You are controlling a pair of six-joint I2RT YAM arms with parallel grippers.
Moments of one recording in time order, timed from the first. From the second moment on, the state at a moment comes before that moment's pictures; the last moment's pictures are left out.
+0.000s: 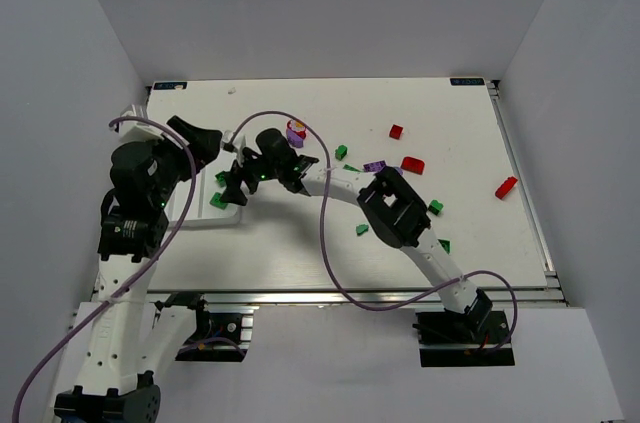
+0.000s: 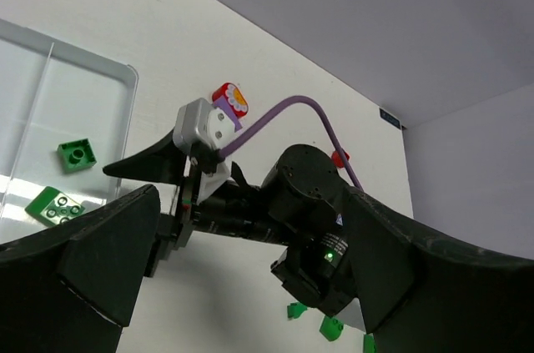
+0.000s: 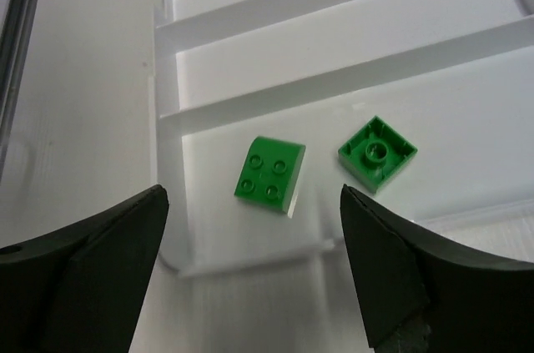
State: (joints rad) left arm -0.06 0.79 1.03 -0.45 0.05 -0.67; right arm 0.94 2.46 1.93 0.20 -0.59 0.00
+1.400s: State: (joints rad) left arm -0.33 1.74 1.41 -0.59 0.00 -0.92; right arm 0.21 1.37 1.16 -0.57 -0.83 -0.65
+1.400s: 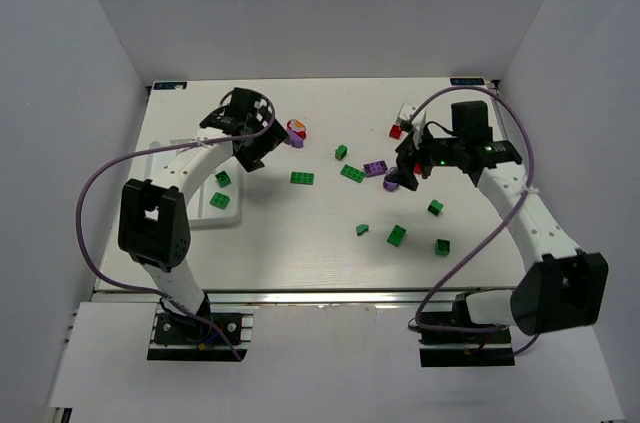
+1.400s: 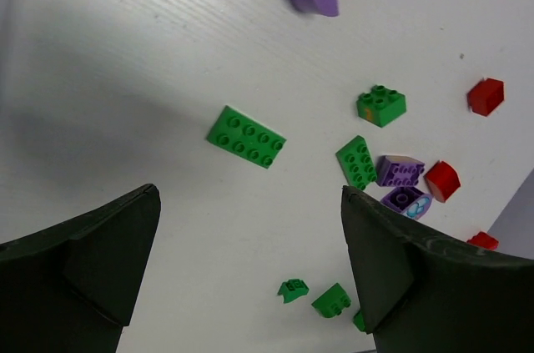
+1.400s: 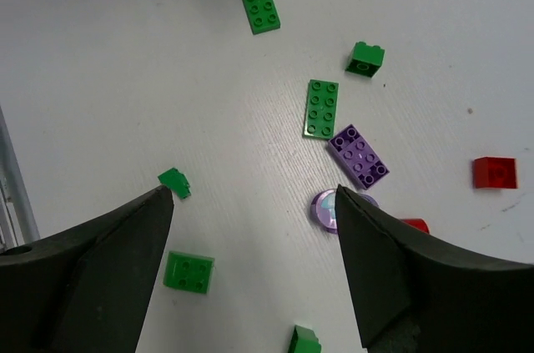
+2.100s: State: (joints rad) left arm -0.50 1.90 1.54 -0.77 -0.05 -1.15; right arm 0.21 1.01 0.93 -0.45 -0.67 -0.44
